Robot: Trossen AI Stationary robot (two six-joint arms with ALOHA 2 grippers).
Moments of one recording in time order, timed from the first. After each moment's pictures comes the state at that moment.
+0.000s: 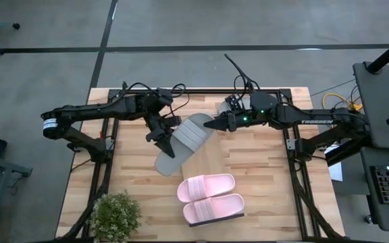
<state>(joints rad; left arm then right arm) 0.24 1.36 1.20 -0.43 1.19 -0.61 -0.10 1.29 1.09 0.13 -0.24 1.04</state>
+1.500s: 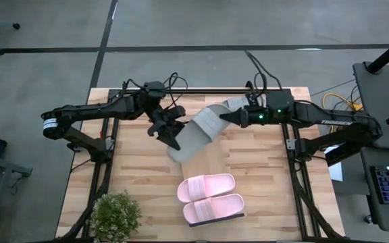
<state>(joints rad) 0.24 1.36 1.20 -0.02 1.16 -0.83 -0.10 1.10 1.09 -0.20 0.02 0.99</state>
